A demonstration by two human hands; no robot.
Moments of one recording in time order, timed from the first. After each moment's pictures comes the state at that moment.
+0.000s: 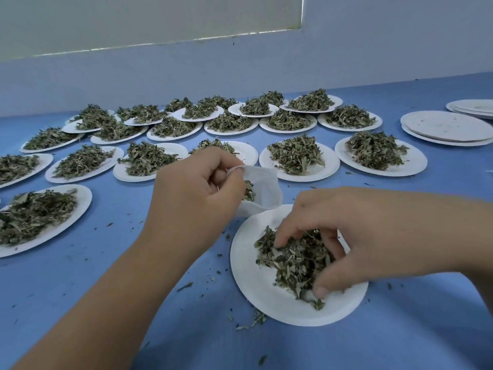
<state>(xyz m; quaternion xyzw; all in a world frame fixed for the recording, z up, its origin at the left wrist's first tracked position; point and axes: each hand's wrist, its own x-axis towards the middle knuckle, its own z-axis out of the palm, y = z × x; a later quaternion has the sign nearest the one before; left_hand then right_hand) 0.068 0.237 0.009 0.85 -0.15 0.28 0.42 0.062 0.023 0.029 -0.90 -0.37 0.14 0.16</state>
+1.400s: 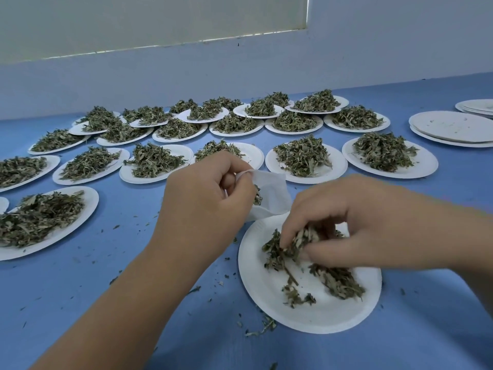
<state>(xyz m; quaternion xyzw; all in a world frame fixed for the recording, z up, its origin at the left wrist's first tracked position) 0.067 0.235 0.008 0.86 -0.14 0.28 0.41 0.064 0.031 0.028 -0.86 -0.40 0.07 0.30</state>
